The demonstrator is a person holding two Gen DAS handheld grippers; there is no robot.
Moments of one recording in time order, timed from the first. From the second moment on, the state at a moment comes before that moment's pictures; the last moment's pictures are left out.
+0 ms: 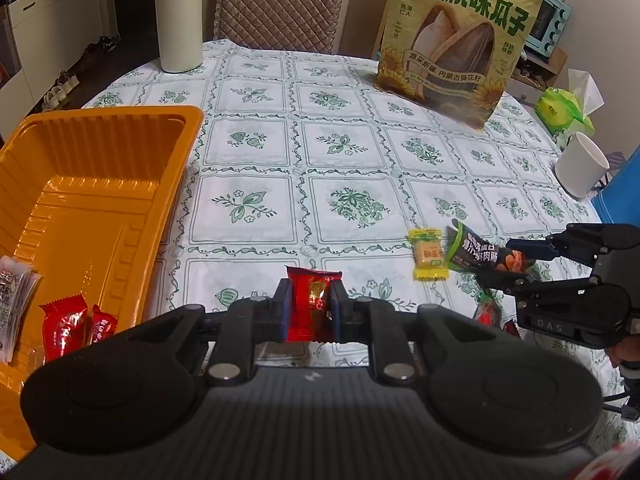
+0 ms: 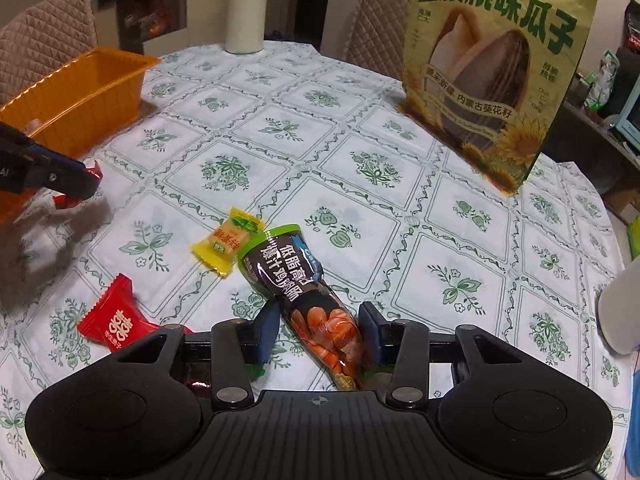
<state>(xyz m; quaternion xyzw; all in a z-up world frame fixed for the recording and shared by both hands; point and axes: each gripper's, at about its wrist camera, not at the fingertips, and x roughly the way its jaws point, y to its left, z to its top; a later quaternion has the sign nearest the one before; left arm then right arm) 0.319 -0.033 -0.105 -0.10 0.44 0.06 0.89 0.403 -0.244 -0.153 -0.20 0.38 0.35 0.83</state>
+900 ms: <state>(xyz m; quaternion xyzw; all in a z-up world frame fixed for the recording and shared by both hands) 0.278 -0.049 -0.062 -0.10 0.41 0.04 0.91 0.361 -0.294 -0.090 0.01 0.39 0.29 0.88</state>
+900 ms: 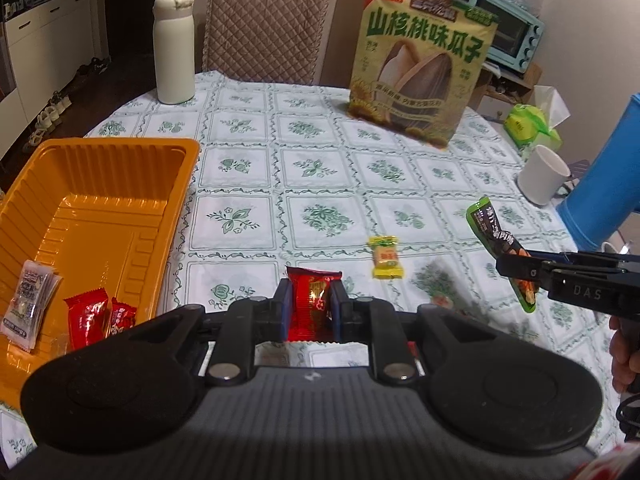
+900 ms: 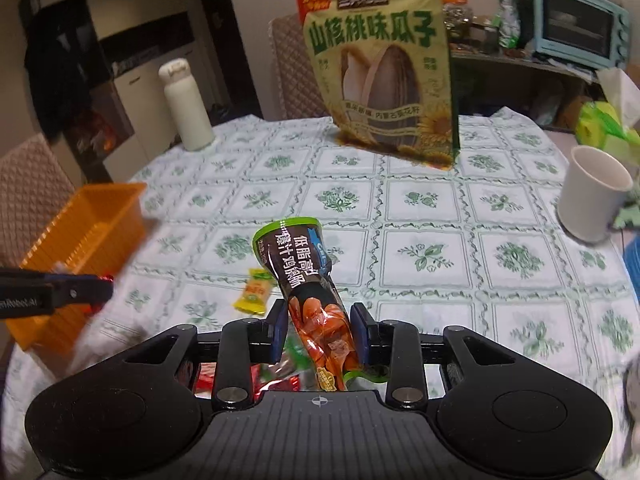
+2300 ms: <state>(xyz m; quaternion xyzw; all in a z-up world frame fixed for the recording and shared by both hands) 0.129 0.100 -0.014 -0.12 0.37 0.08 0.92 0.210 -0.114 -0.044 0.14 0.45 0.40 0.79</state>
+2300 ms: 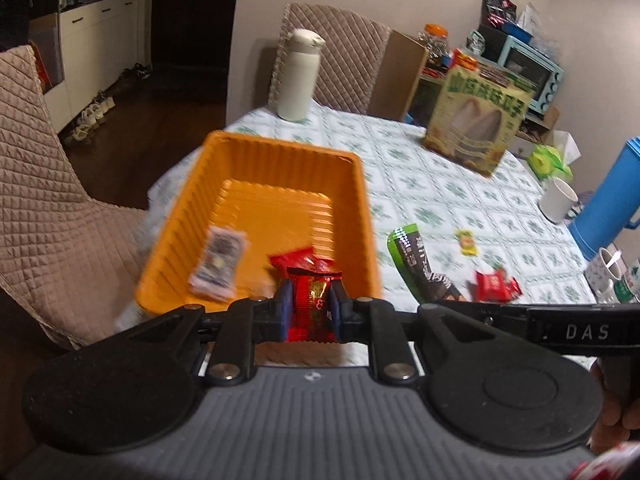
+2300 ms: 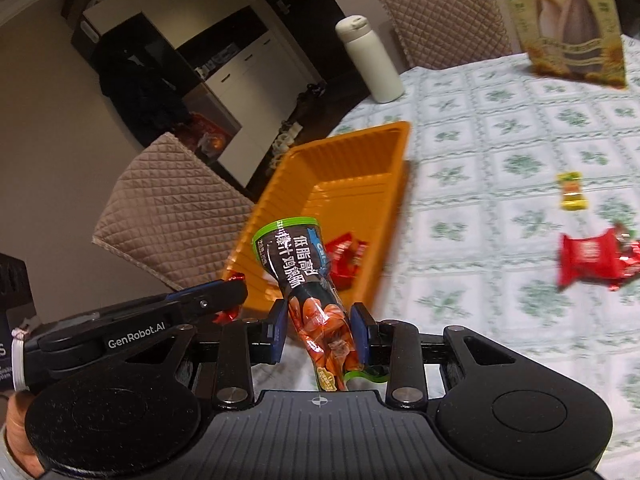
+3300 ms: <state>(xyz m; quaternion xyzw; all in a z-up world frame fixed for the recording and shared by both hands) 0.246 0.199 -0.046 -0.09 0.39 0.08 0.91 0.308 0.018 -0.078 0.09 0.45 0.33 0.83</state>
